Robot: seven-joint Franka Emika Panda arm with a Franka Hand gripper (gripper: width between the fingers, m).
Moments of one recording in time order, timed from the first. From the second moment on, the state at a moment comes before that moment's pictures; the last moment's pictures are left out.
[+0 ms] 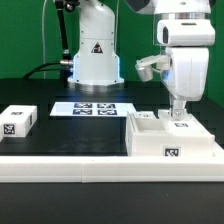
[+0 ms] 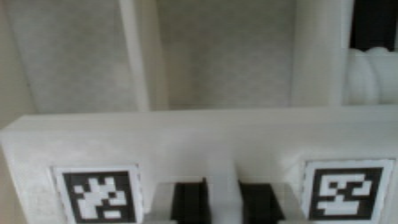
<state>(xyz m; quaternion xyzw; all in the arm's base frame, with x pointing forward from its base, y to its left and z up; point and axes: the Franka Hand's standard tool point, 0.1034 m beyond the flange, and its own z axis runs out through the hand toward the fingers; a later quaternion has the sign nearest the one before) 0.556 0.108 0.059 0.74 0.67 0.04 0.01</state>
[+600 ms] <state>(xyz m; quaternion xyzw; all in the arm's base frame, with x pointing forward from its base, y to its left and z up) 0.577 0.110 0.059 0.73 0.68 0.04 0.01</state>
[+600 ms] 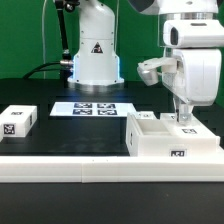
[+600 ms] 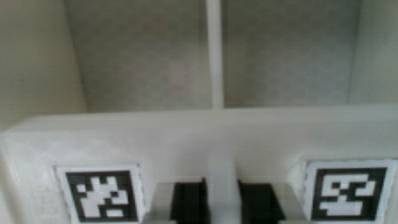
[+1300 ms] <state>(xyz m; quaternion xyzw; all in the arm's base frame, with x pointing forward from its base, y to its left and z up) 0.576 0.107 0.058 0.73 0.68 0.03 0.01</state>
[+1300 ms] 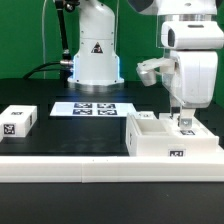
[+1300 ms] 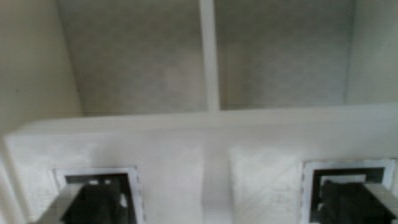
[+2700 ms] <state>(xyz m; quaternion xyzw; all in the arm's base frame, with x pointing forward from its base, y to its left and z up) 0.494 0.103 0.099 0.74 0.67 0.01 0.02</state>
